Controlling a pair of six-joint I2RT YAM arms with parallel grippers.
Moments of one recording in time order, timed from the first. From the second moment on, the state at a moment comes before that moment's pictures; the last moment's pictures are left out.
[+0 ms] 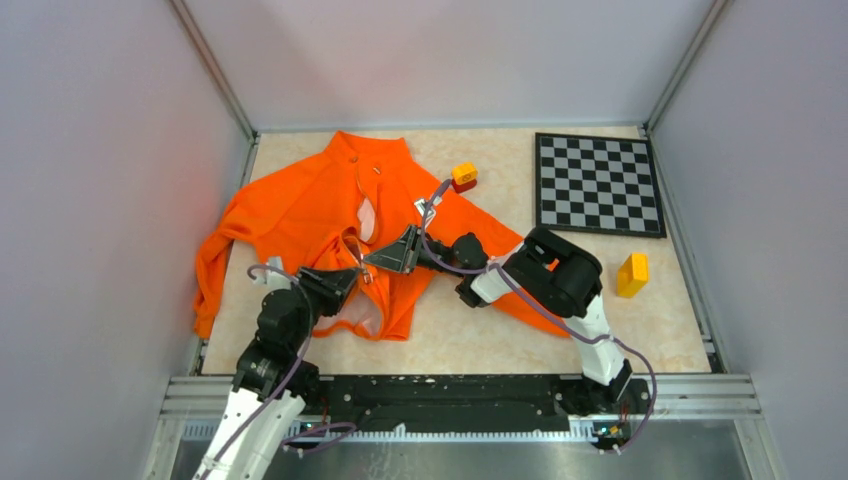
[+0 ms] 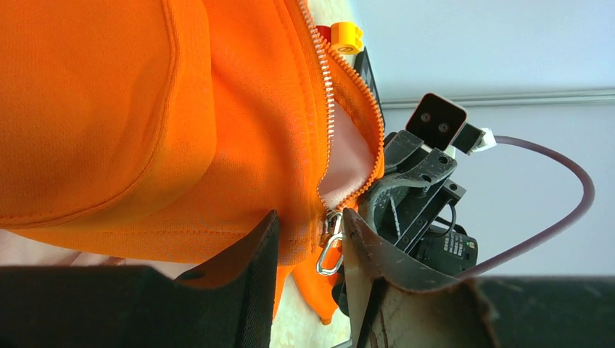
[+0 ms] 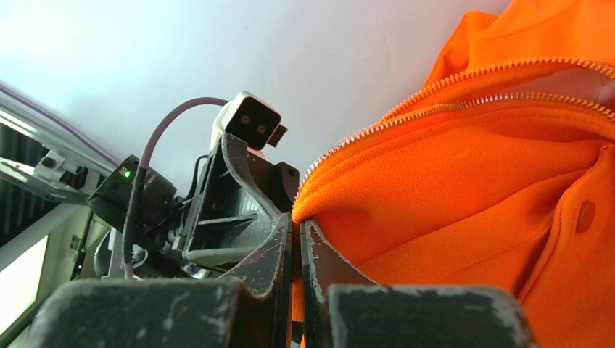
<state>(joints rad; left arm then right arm) -0.32 0.18 0.29 -0.36 0.00 -1.29 0.90 2.14 0.96 1.51 -0.47 1.20</state>
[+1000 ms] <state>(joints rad) -0.32 0.10 0.22 -0.31 0.06 -1.33 0.90 2.14 0.96 1.52 -0.47 1.21</state>
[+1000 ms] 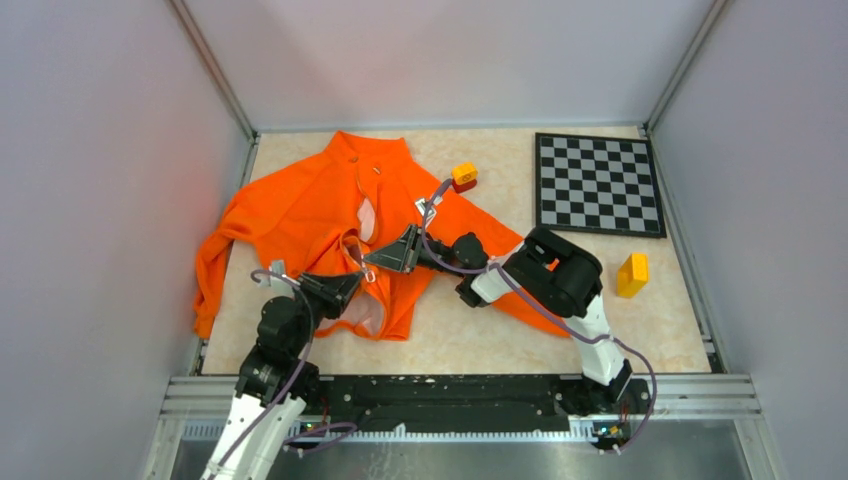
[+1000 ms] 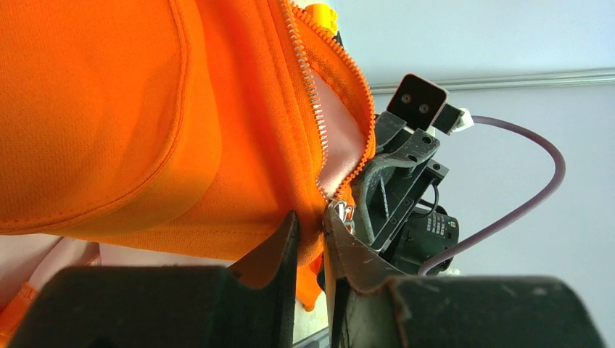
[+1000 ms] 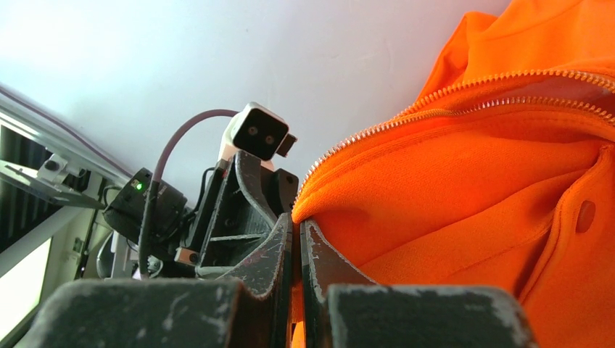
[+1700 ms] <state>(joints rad) -0.31 0.11 0.18 -0.14 0.15 -1.04 0.89 2.19 1.02 1.52 -0.45 1.31</state>
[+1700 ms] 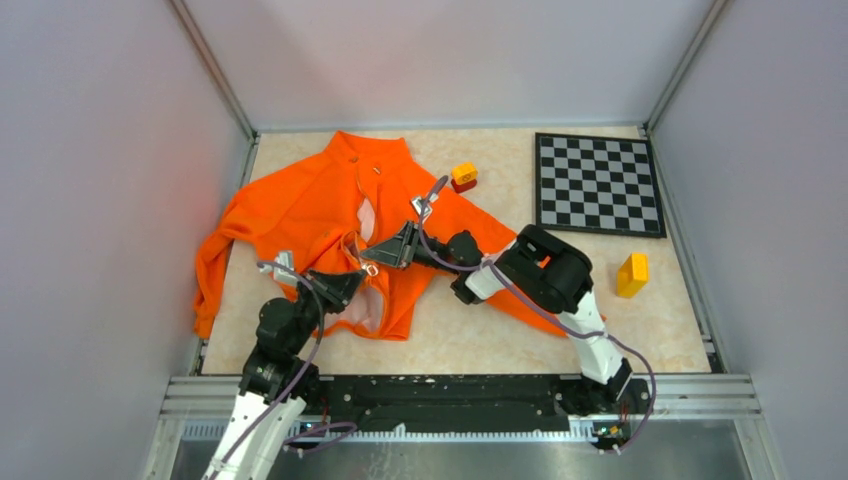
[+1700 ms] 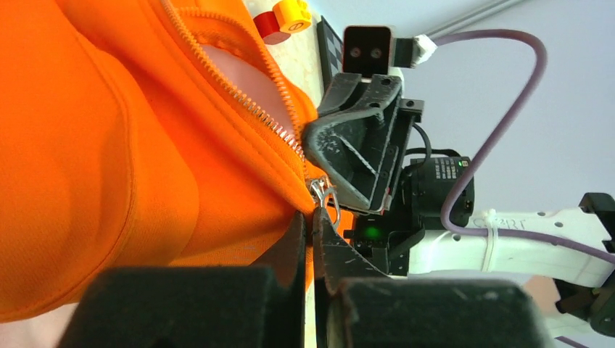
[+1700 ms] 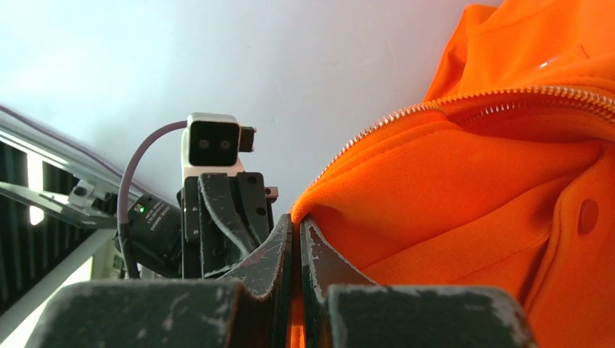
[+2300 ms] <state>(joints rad) -0.31 0.03 0.18 -0.22 0.13 -1.07 0.89 2.24 1.08 1.52 -0.47 1.38</state>
